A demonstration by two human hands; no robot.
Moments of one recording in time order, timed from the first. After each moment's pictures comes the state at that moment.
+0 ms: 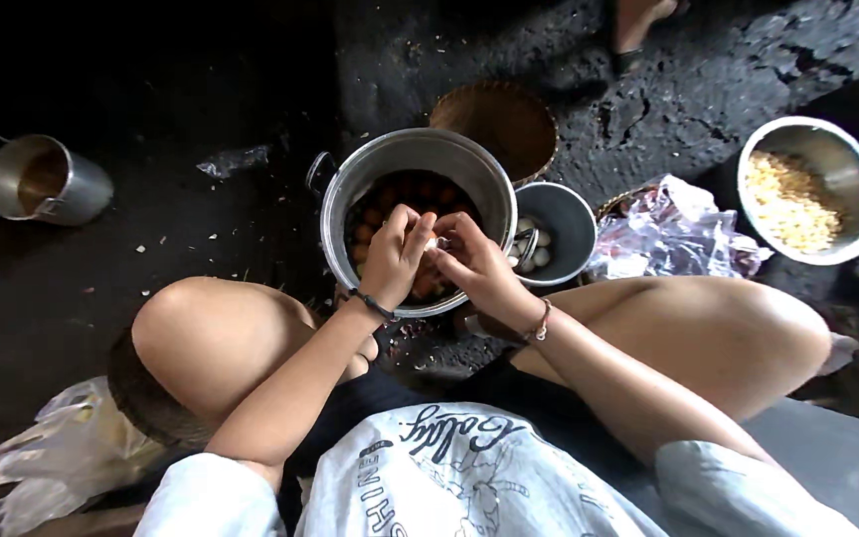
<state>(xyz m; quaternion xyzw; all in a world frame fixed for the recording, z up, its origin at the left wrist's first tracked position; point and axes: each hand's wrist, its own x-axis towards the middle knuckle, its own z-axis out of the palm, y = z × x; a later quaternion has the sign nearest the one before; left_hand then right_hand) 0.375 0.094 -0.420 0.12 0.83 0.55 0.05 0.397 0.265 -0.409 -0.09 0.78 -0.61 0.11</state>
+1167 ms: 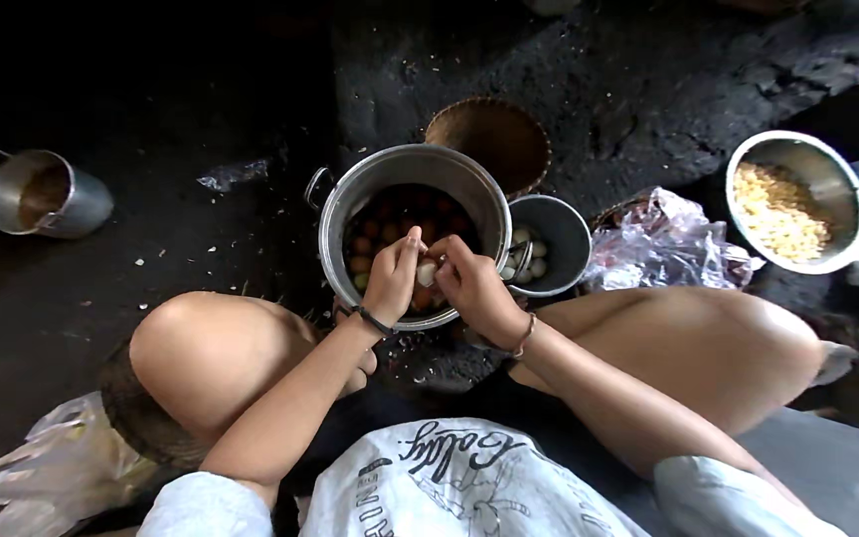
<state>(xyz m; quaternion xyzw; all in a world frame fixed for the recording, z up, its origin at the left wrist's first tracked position) 0.379 0.100 -0.420 0.04 0.78 0.60 0.14 0.399 0.263 -0.415 -0.15 0.87 -0.46 0.01</state>
